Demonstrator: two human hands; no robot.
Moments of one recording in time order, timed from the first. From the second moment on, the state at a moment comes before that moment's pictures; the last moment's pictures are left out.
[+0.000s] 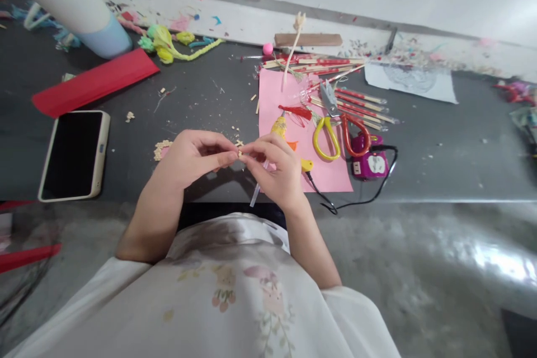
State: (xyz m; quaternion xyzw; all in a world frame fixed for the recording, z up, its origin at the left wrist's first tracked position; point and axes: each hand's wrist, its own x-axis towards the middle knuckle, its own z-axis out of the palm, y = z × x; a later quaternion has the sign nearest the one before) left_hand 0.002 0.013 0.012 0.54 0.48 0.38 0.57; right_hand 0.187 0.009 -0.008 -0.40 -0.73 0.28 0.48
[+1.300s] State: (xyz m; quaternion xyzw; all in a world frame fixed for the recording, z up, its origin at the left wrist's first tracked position) left_hand -0.008 -0.012 -0.039 0.34 0.47 0.47 0.67; right_hand 0.216 0.010 0.004 -0.51 -0.79 0.16 0.29
